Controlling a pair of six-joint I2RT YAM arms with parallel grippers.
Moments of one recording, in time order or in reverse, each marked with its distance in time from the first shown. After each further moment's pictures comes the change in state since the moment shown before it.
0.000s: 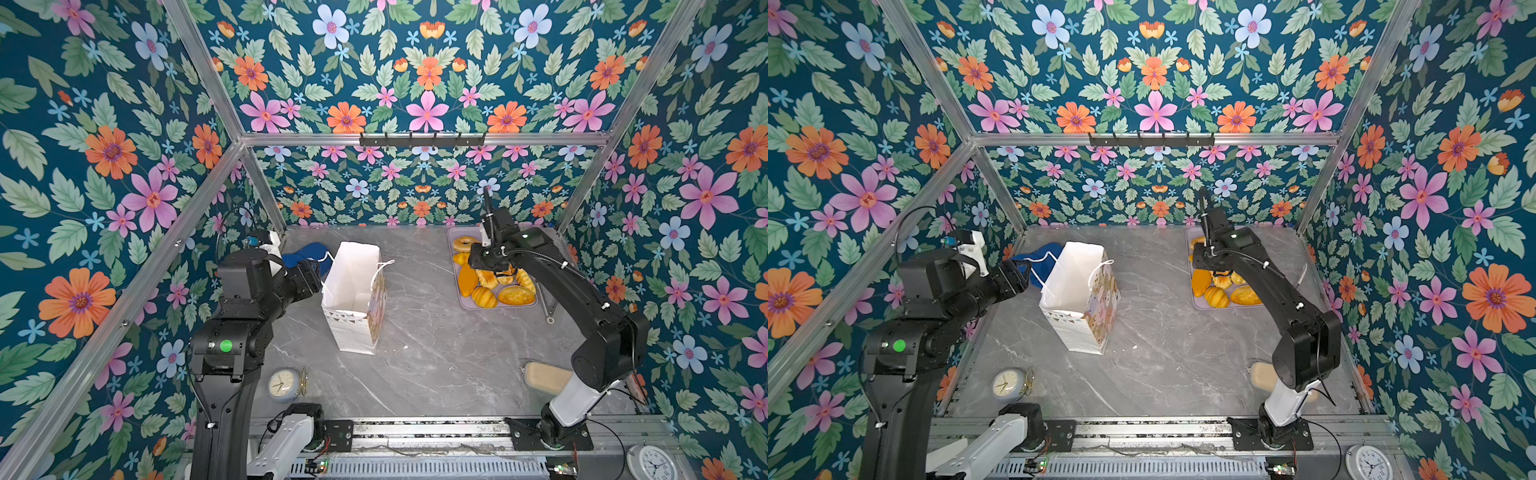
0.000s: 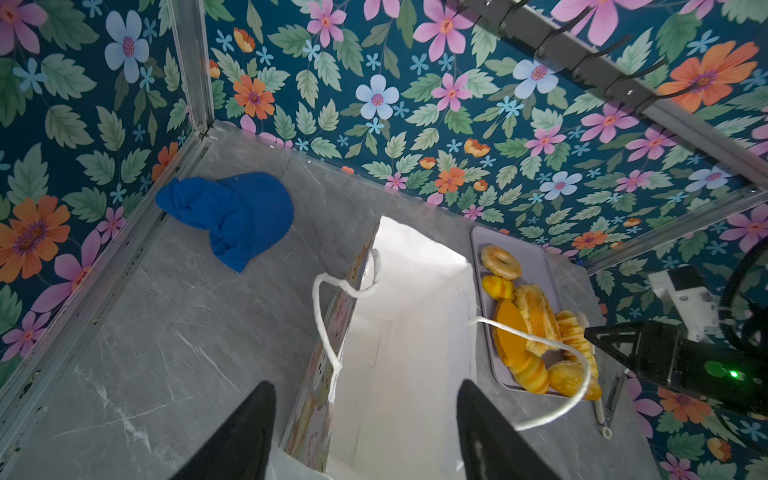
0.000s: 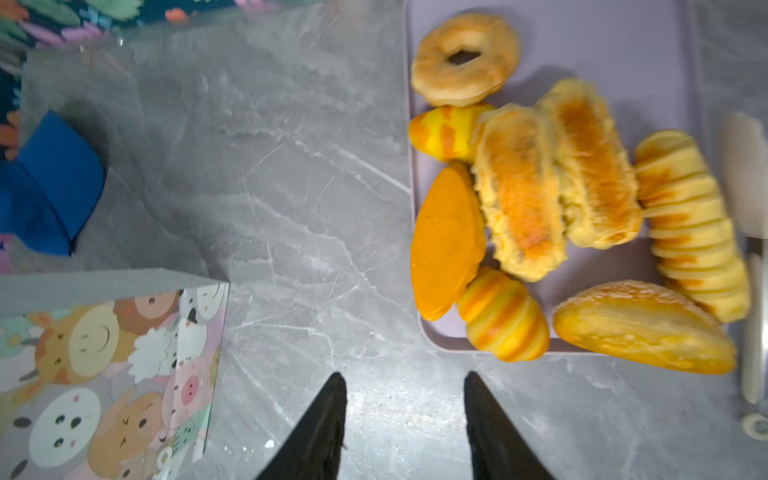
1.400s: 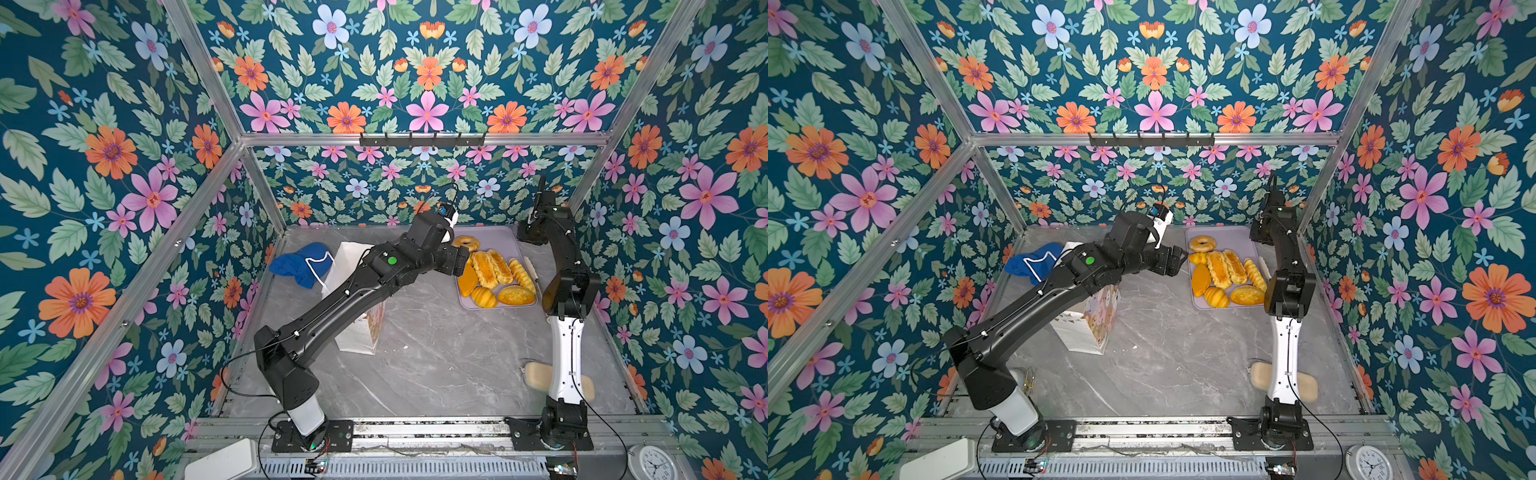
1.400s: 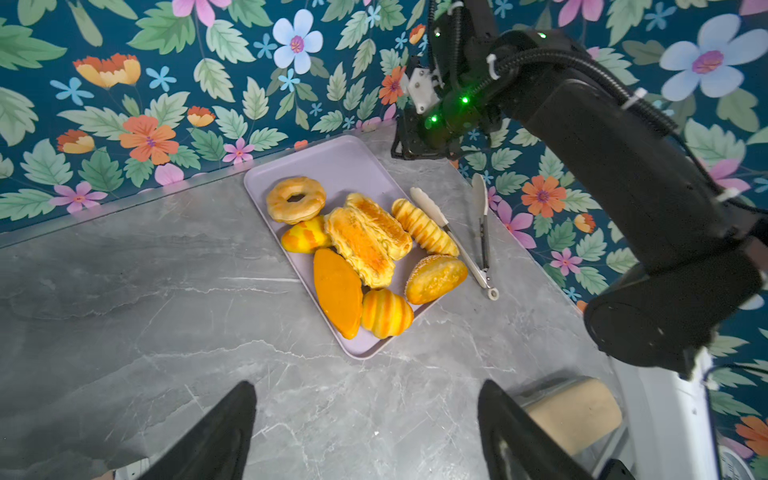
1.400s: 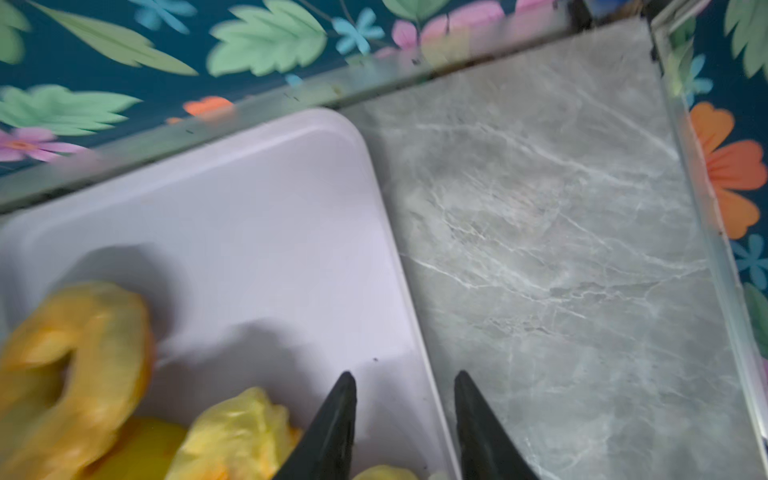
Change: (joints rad) left arm -0.759 0.774 0.338 0.352 -0.138 0.077; right arm -0.451 0.920 0.964 -0.140 0.001 -0.298
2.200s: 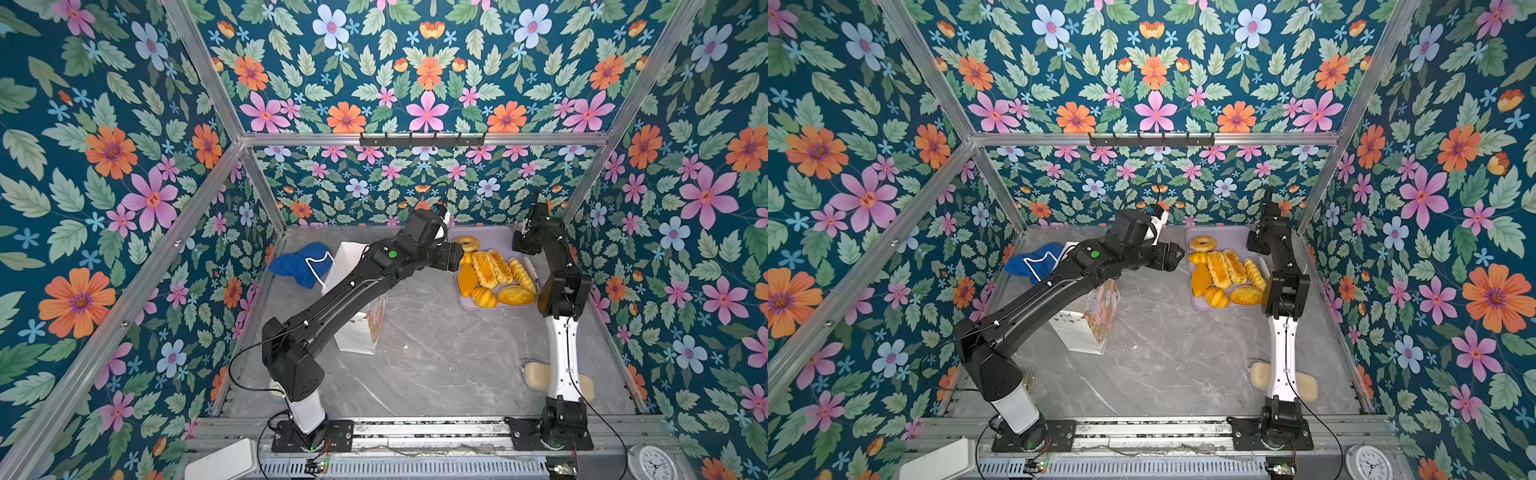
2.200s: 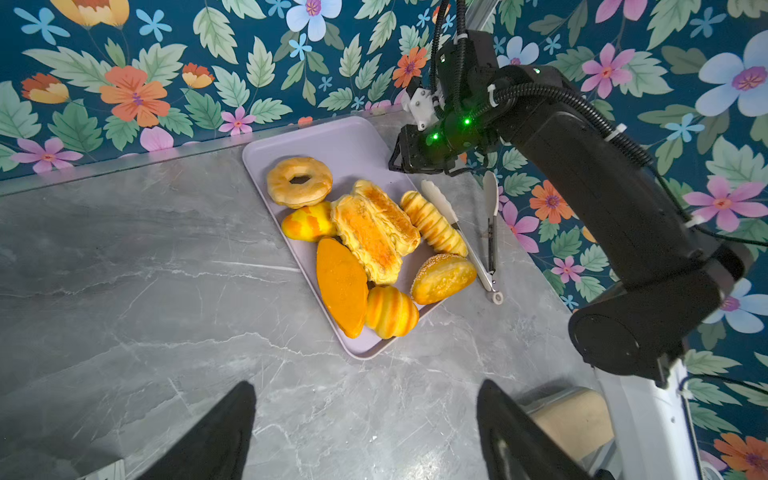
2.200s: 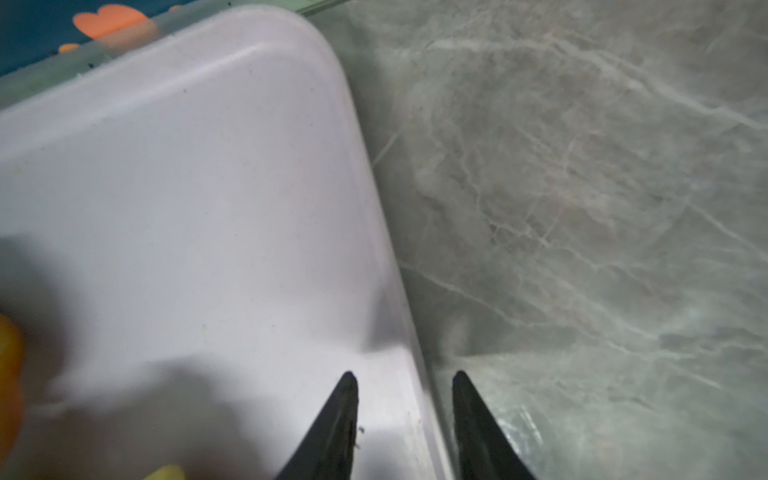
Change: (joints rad) left arm 0.051 0.033 -0.030 0.040 0.093 -0.050; right arm -0.015 0.142 0.076 0.012 -0.066 -0.011
